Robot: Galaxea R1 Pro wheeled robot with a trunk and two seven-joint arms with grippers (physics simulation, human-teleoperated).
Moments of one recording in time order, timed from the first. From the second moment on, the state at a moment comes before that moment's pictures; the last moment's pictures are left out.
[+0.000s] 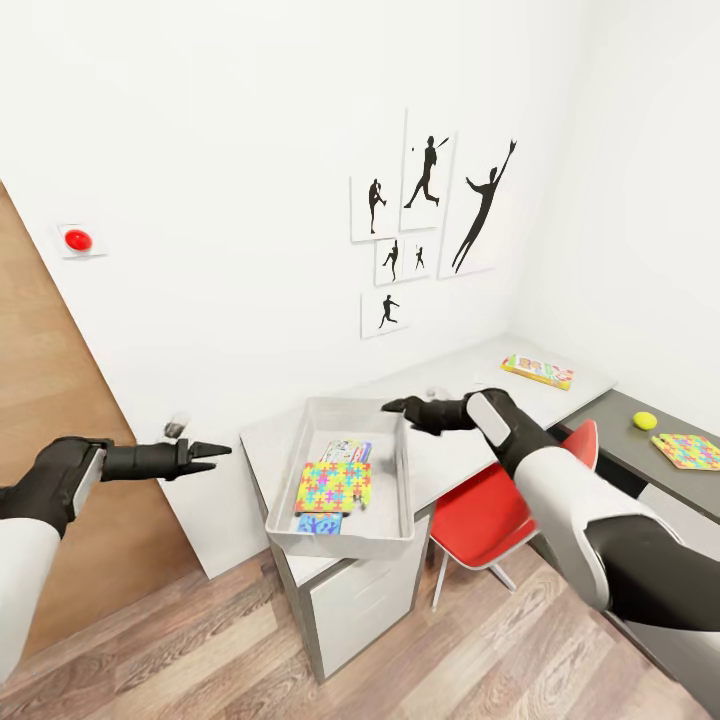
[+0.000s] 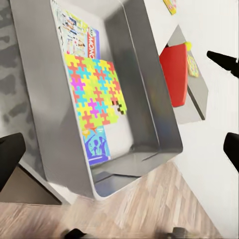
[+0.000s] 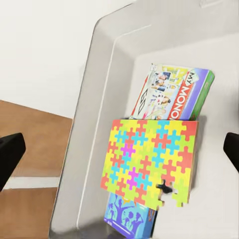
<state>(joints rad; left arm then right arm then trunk) -0.95 0.37 0.17 -0.63 -0.08 0.94 -1.29 -1.20 0.01 0.15 -0.42 -0.64 0.79 0.28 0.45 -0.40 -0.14</state>
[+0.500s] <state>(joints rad) -0.81 0.45 0.17 -0.63 -0.09 0.83 -1.56 -1.20 -0.04 0.15 -0.42 -0.64 0.78 0.41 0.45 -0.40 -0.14</state>
